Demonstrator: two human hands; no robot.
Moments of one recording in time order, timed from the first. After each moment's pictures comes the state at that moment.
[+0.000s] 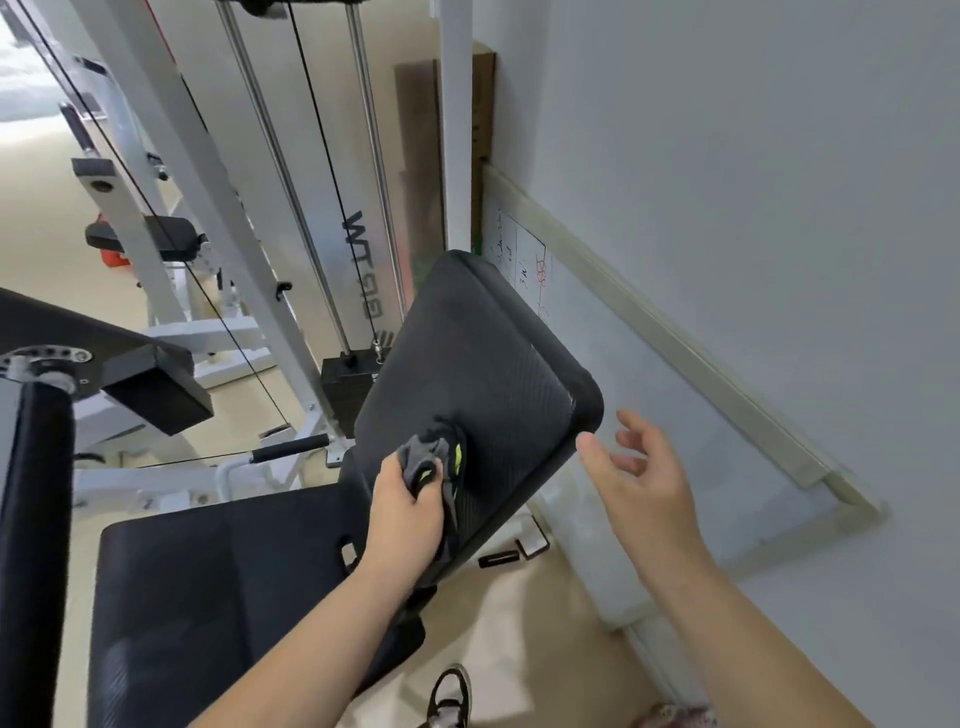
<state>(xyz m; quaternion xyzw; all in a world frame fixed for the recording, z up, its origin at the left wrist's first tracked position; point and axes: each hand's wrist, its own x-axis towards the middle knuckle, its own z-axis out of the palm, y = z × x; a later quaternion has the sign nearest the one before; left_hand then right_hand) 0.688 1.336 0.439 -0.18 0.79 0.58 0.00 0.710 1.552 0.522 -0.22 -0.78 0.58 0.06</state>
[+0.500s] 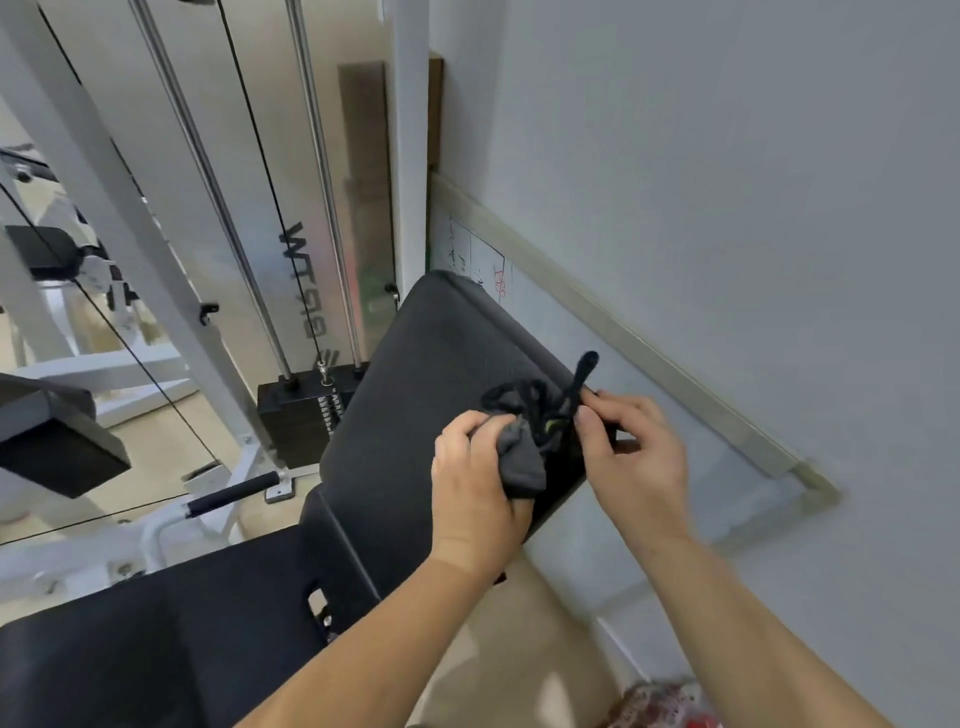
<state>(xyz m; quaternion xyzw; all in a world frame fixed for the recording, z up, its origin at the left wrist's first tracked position) 0.636 1.370 0.452 0.13 0.86 0.48 -0.14 0.662 1.515 0.521 -0.17 -0.78 0.54 0.25</state>
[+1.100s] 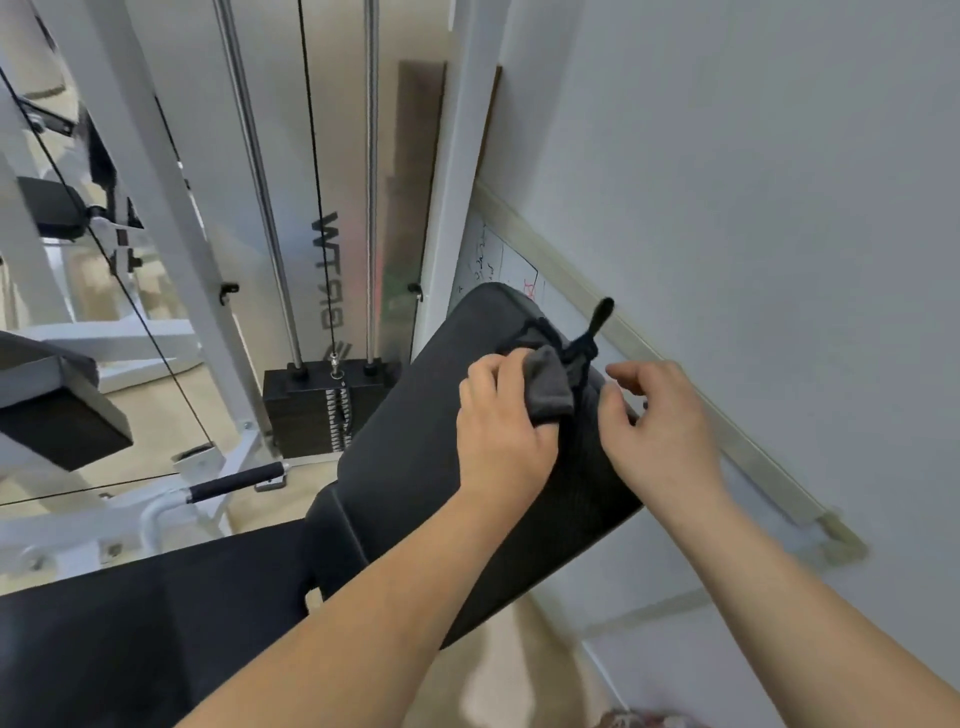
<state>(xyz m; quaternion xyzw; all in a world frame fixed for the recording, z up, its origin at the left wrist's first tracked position) 0.571 1.355 0.491 0.10 0.85 0.51 -0.13 0.612 1.489 0.563 -0.11 -0.94 0.25 0.21</state>
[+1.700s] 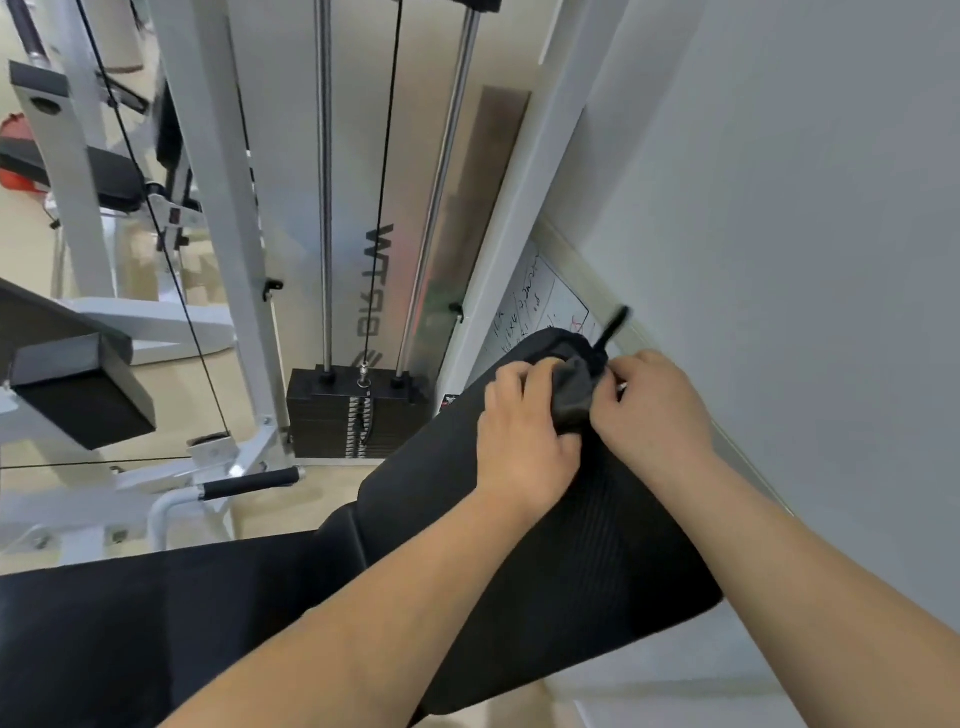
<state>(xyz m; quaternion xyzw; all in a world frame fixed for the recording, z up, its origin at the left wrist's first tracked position) 0.512 1.328 0.485 0.08 0.84 0.53 -0.11 0.508 1.440 0.580 -0.07 -0.99 0.10 0.10</state>
